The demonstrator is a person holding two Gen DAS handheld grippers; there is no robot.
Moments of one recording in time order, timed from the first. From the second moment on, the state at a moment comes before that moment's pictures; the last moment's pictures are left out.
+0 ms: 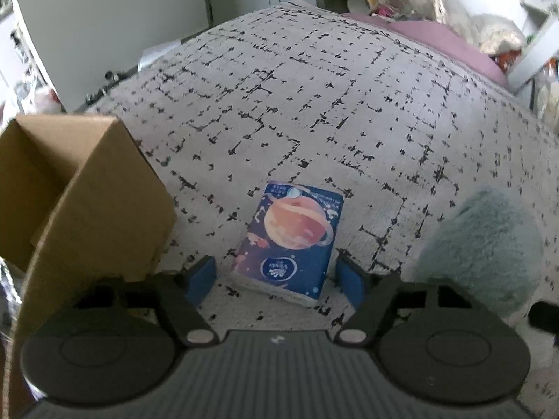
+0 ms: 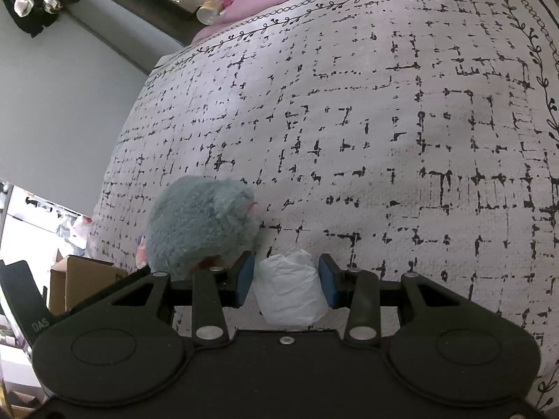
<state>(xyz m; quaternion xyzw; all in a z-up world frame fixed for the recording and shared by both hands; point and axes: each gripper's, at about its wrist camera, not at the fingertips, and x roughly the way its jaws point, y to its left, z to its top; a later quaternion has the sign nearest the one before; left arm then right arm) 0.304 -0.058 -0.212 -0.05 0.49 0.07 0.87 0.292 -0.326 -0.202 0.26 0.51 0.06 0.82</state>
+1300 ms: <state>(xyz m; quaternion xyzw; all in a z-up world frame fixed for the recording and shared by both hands) 0.192 -0.030 -0.095 -0.12 0.43 0.07 0.89 0.228 -0.302 -0.116 0.19 0.38 0.11 0.90</state>
